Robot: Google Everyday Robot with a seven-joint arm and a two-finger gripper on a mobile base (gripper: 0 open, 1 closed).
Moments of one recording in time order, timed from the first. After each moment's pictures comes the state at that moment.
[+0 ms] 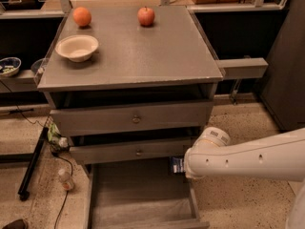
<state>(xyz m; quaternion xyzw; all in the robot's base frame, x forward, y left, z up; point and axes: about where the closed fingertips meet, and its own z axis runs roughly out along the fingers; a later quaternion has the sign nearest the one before) 0.514 -0.147 0.513 -0.68 0.71 -0.10 0.13</state>
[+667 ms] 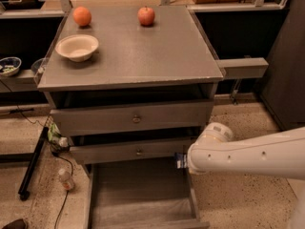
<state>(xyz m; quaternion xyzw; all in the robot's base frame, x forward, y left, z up) 0.524 -0.162 0.522 -0.67 0.73 -0.11 0.13</state>
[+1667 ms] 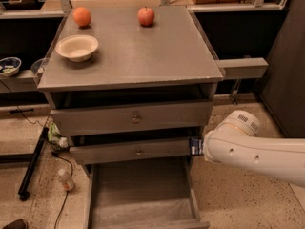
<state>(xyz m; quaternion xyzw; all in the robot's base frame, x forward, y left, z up) 0.530 -0.205 0.609 -0.65 0.73 -0.17 0.15</state>
